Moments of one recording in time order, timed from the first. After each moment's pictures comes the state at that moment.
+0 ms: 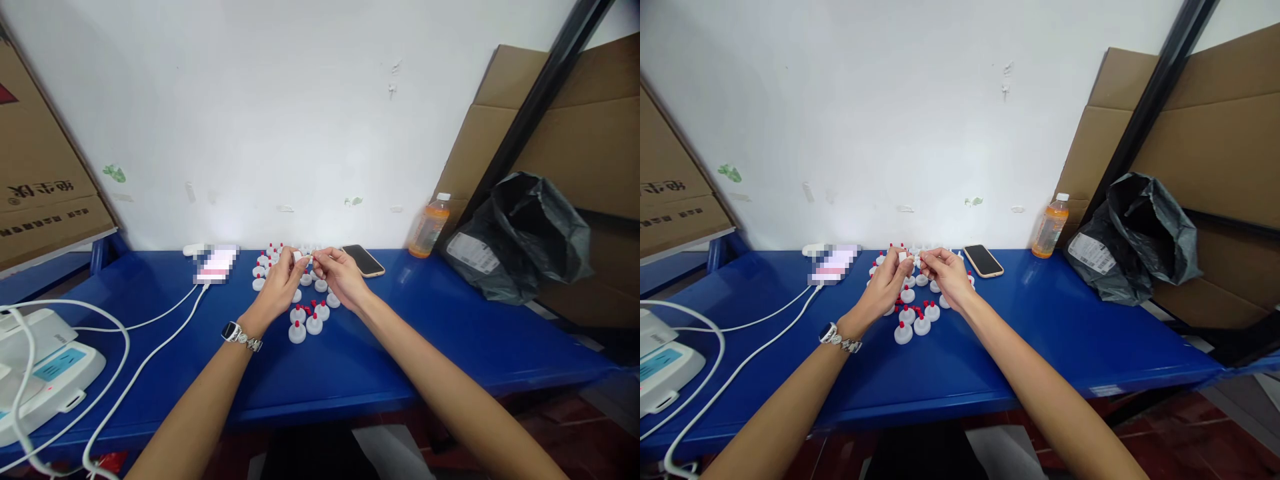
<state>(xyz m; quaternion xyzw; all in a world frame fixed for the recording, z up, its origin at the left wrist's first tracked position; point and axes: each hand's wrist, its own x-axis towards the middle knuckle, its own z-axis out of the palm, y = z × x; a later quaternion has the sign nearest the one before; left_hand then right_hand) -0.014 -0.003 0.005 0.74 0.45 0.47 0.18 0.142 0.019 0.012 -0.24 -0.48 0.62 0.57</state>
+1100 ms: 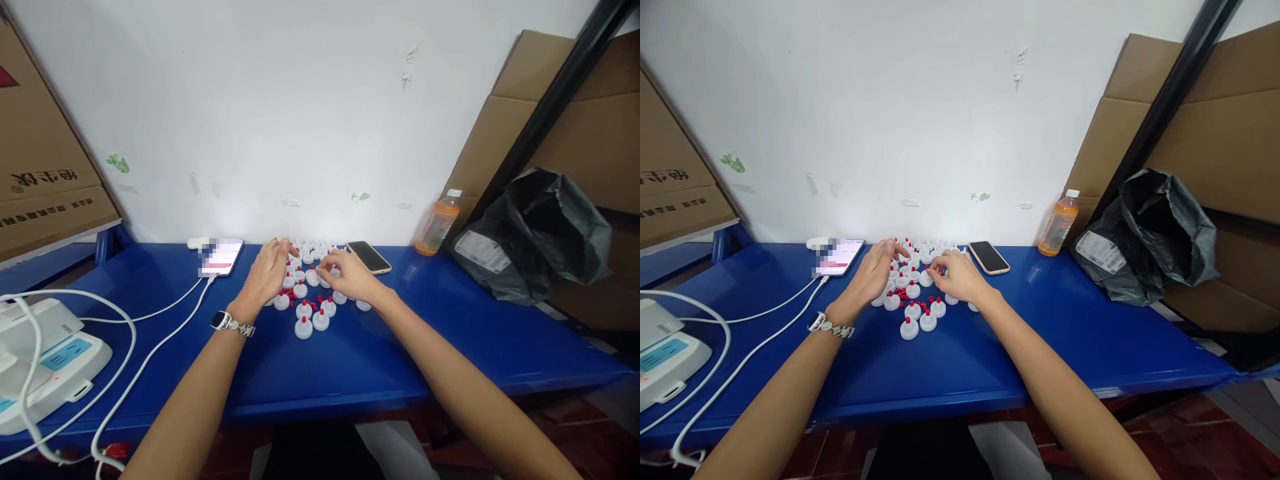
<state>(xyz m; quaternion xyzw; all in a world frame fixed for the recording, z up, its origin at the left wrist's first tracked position) -0.043 0.007 0.012 0.72 0.52 0.44 0.12 0.168 0.027 0.011 -0.41 -0.86 0.08 0.29</state>
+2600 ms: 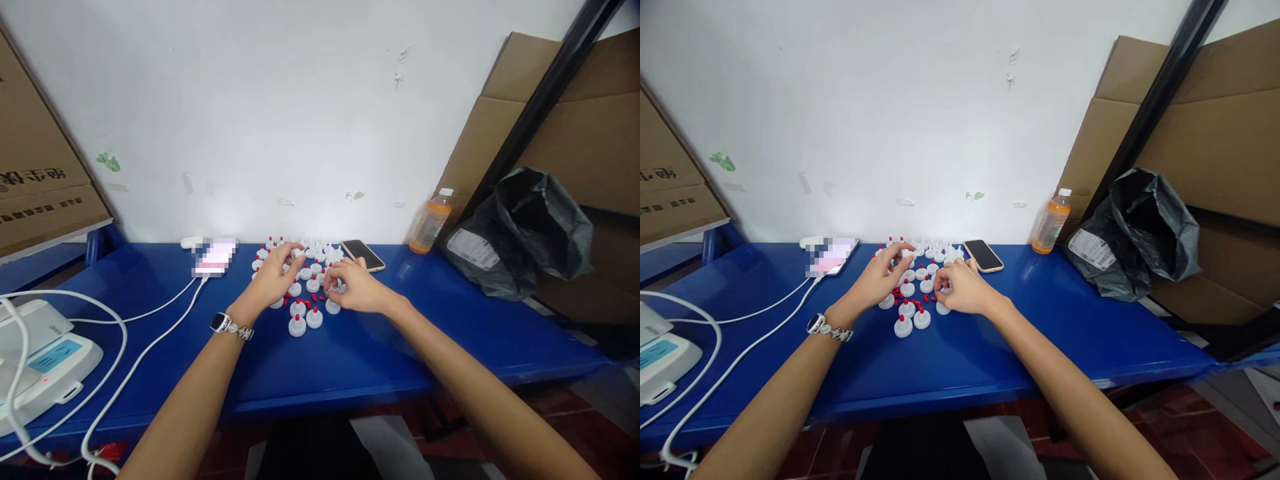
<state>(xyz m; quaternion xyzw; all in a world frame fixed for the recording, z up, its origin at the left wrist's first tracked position) -0.026 0.005 0.008 0.77 0.46 0.41 0.14 0.192 -0.001 0.012 -0.42 -0.88 0.08 0.19</state>
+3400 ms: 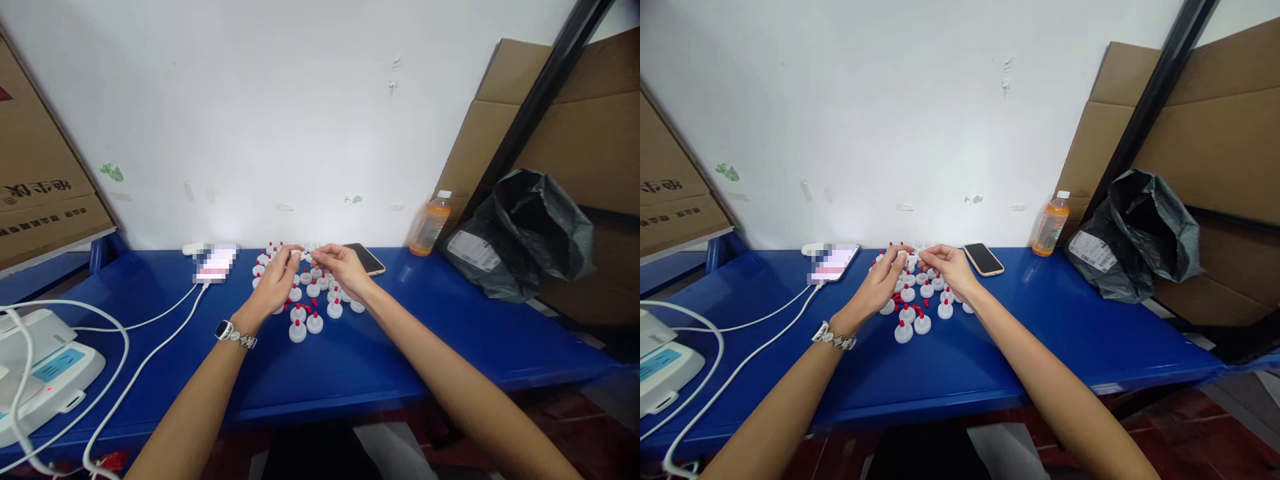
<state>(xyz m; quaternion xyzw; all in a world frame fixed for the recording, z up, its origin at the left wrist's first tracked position) -0.022 -0.001 0.009 0.75 0.46 0.45 0.18 0.156 0.034 0.011 -0.30 -0.57 0.55 0.53</state>
